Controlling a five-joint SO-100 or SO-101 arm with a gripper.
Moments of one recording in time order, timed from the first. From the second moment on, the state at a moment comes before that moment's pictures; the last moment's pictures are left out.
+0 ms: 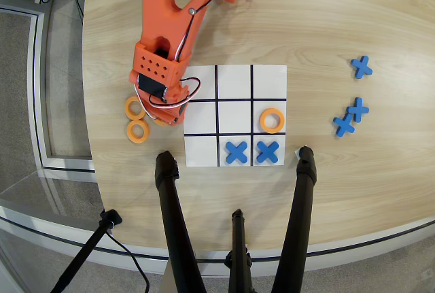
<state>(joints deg) 27.9 77.7 111.1 34.3 -87.1</state>
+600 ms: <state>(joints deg) 30.5 85.5 121.2 33.9 -93.8</state>
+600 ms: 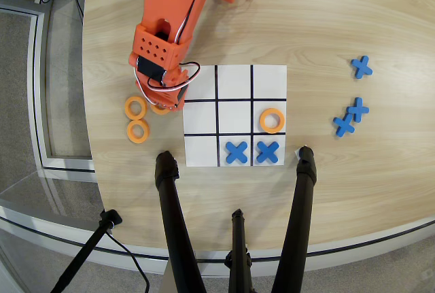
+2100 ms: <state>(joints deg) 54.8 96.9 139.5 21.9 -123.0</state>
